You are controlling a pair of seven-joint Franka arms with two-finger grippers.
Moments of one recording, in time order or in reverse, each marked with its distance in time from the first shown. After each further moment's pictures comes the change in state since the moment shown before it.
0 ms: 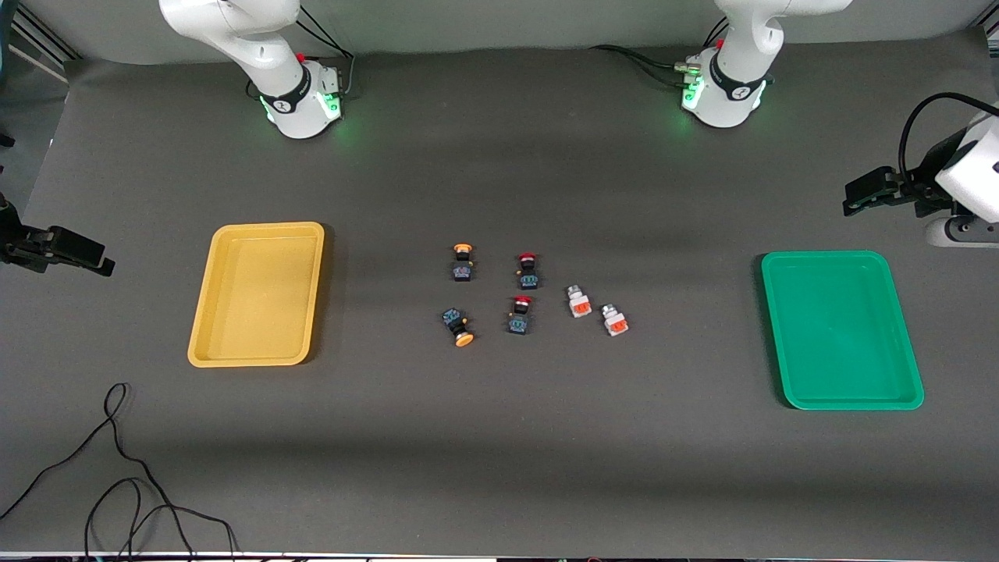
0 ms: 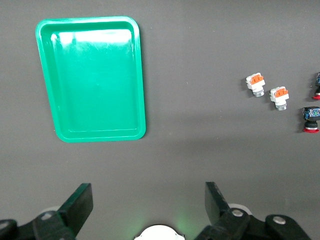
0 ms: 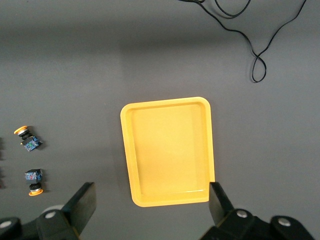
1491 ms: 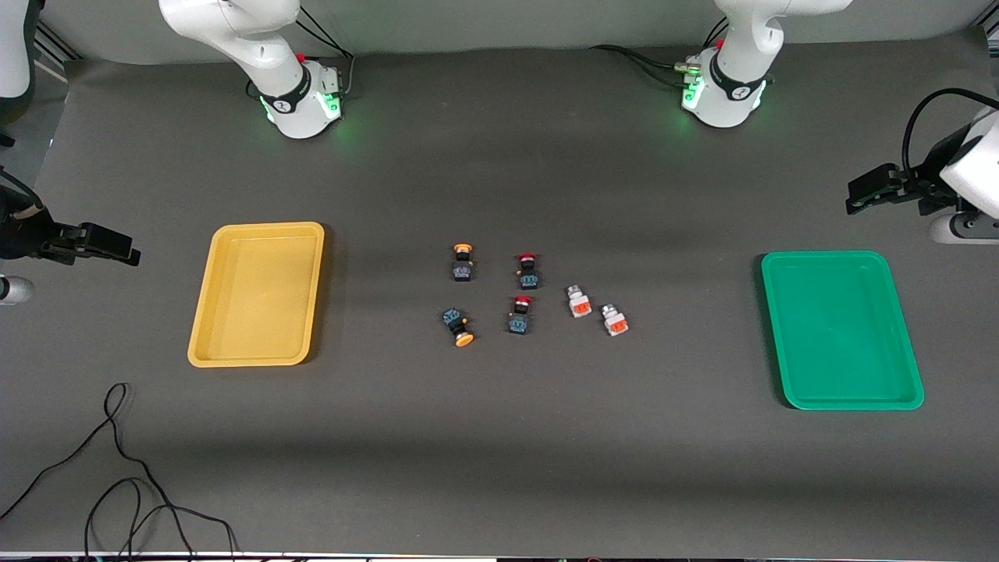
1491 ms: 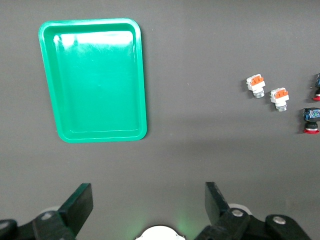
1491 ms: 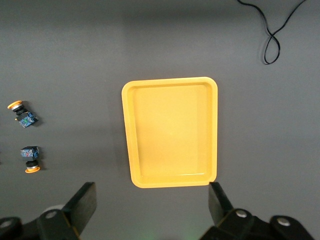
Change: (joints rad) left arm 0.000 -0.007 0.001 0.002 0.003 0.000 0.000; right arm 0.023 0.005 0.003 -0.028 0.003 -0.059 -0.009
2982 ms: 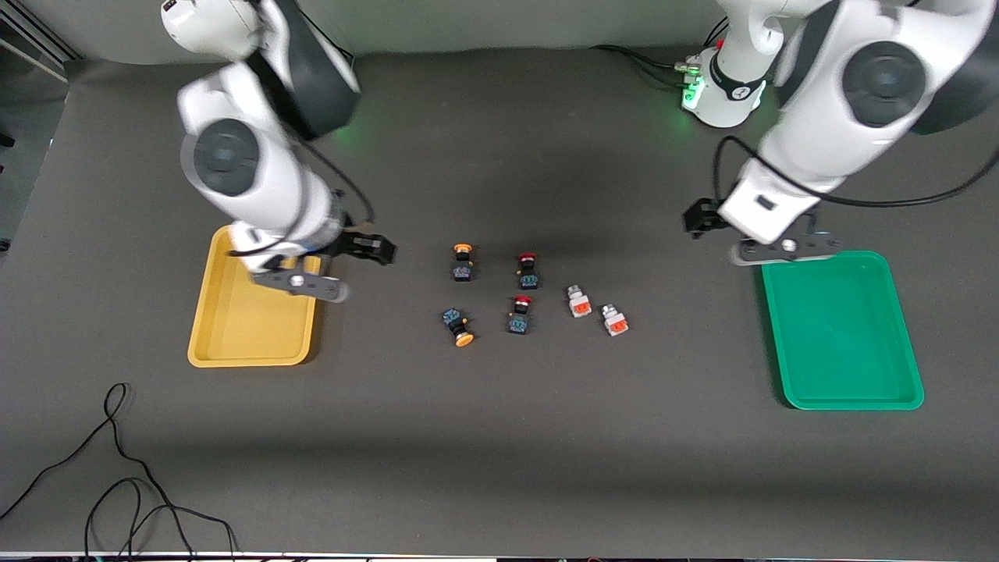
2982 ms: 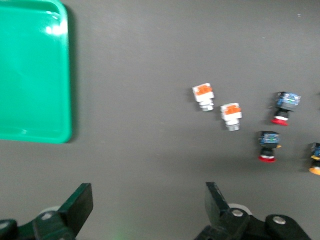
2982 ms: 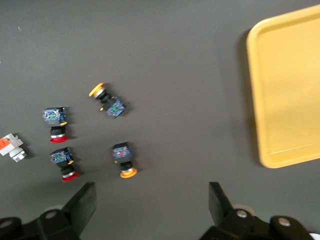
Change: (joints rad) left arm -0.158 0.024 -0.212 -0.229 -0.014 0.298 -0.503; right arm 0.531 0.119 0.010 -0.211 0.078 0.307 0.711
